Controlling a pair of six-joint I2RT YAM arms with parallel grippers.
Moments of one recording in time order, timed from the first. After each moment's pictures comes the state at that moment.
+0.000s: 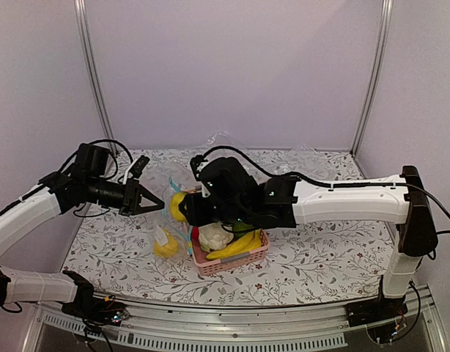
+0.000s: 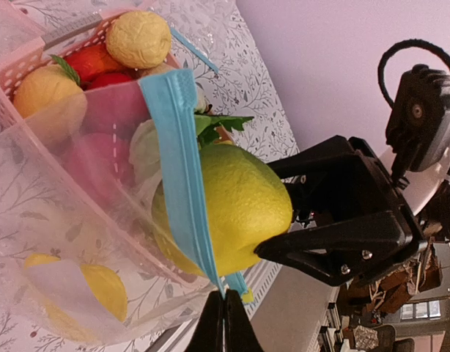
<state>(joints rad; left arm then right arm) -0.40 1.05 0.84 -0.52 0.80 -0.48 1.24 1.87 1.56 -0.23 0.27 0.62</state>
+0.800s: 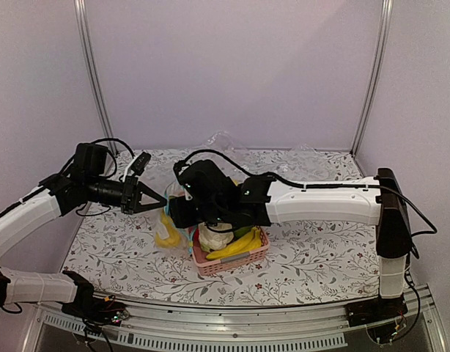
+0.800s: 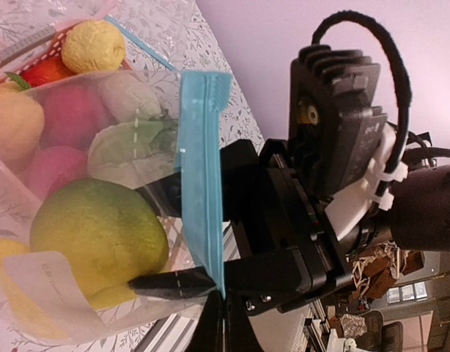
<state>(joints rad) -0.40 1.05 0.83 -0.42 0.90 -0.52 1.24 2.04 1.75 -0.30 0.25 0.57</state>
